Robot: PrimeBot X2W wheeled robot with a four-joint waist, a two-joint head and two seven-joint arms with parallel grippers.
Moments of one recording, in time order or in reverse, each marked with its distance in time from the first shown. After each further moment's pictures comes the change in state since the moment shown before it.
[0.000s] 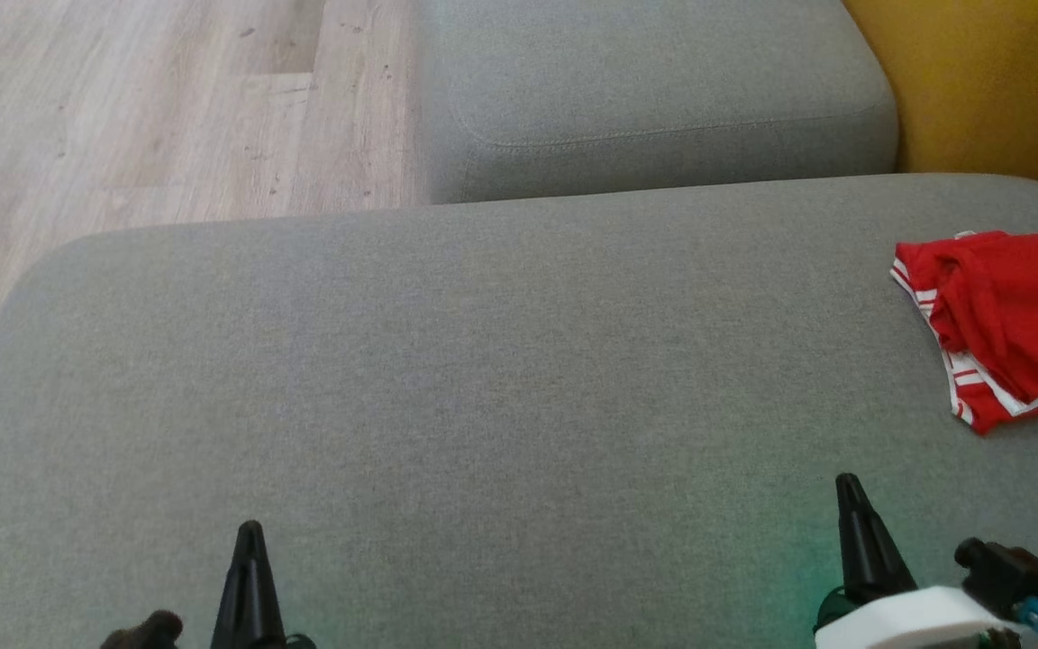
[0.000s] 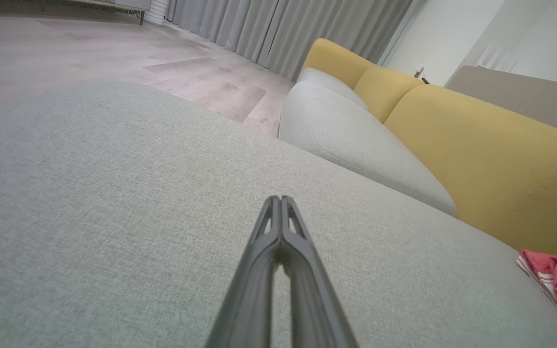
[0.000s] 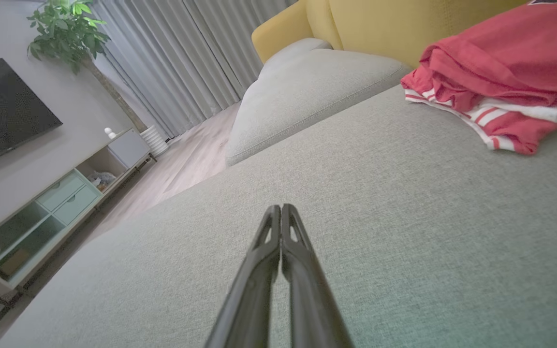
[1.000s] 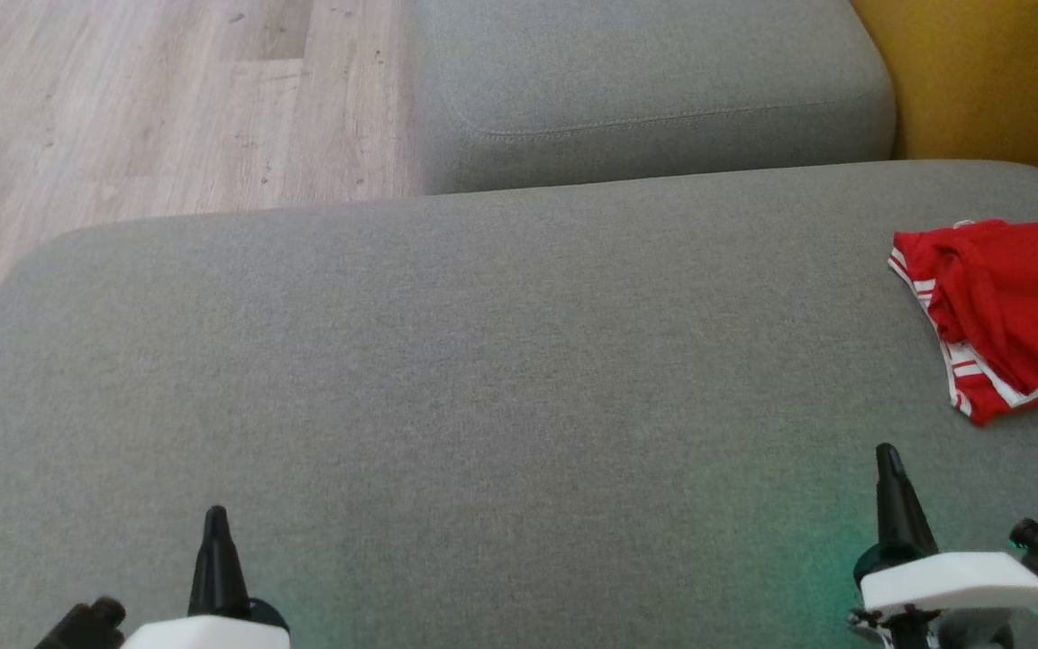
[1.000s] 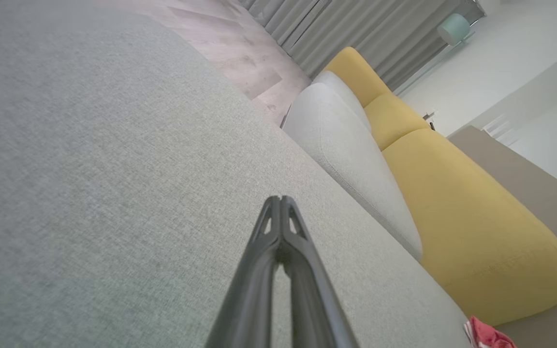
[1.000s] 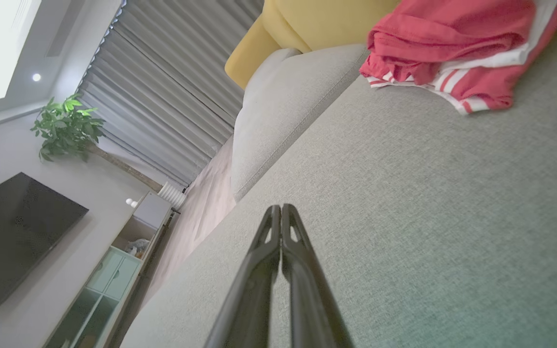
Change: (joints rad) left arm -0.065 0.008 0.054 0.032 -0.351 -0.051 0.078; right arm -0.058 -0.002 -0.051 -0.002 0.358 0.000 0.079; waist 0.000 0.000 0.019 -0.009
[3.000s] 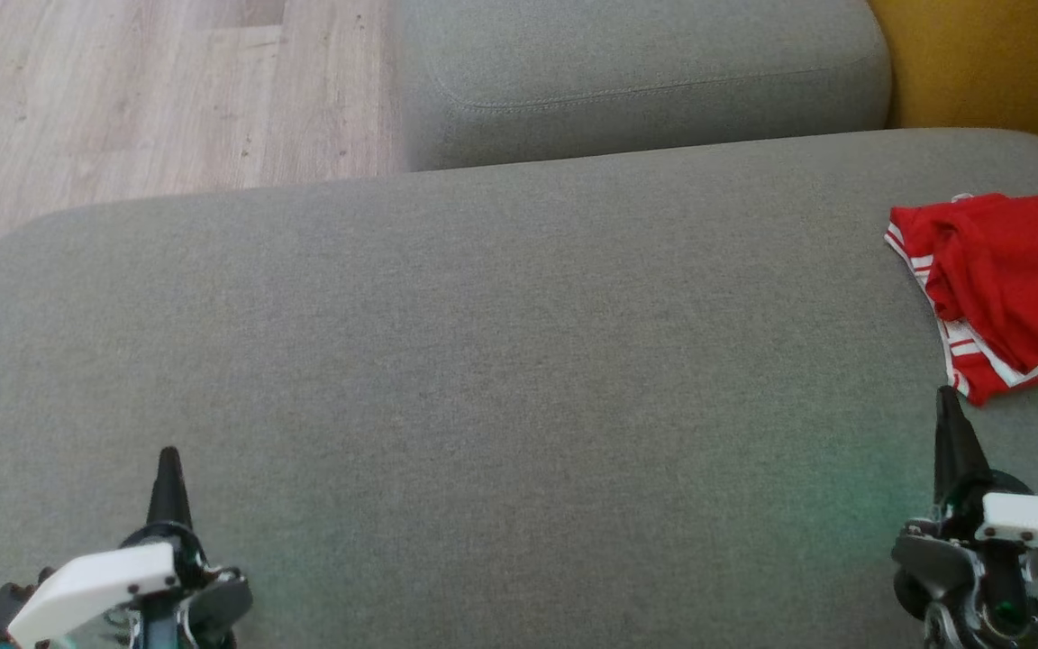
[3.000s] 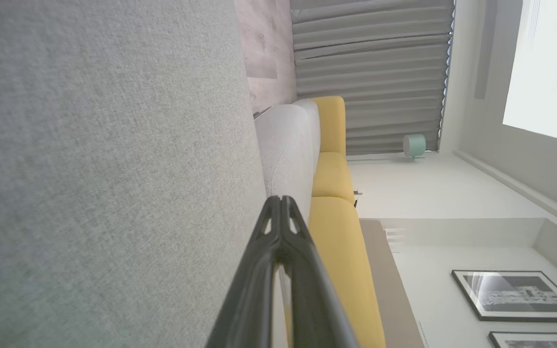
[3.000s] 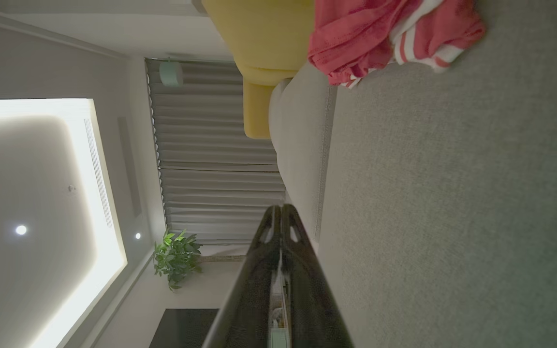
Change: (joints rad) left arm -0.158 0.000 0.126 0.070 -0.680 -0.098 0.166; right arm -0.110 -0.001 -0.127 -0.004 0.696 0.000 0.167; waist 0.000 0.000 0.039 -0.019
